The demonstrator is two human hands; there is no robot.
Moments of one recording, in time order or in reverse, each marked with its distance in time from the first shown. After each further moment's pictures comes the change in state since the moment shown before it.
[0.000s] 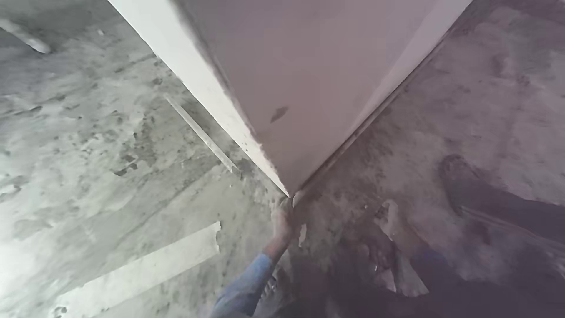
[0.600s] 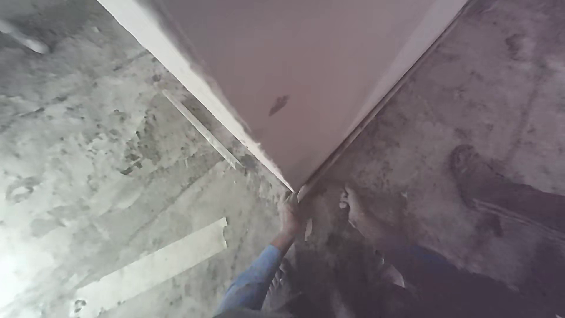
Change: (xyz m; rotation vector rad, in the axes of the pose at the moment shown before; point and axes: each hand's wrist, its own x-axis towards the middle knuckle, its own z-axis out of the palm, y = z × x) left_hand 0.002 -0.013 0.019 -0.035 0.097 0.099; right_hand -0.043 0.046 0.093 -0.082 -0.284 0.039
